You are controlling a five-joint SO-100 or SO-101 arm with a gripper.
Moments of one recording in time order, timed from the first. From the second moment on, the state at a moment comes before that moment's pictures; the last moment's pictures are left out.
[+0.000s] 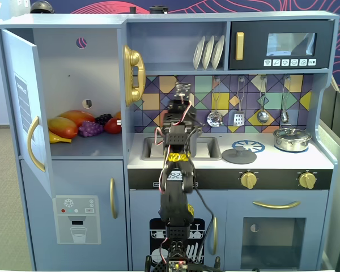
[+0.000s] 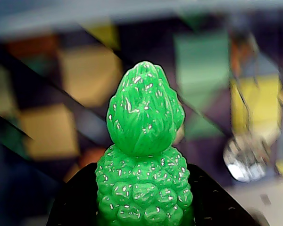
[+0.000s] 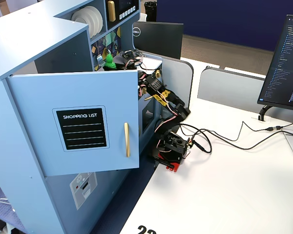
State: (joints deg) arm 4.4 127.9 96.2 20.9 -85.7
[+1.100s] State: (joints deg) arm 2.3 159.1 119.8 69.3 -88.8
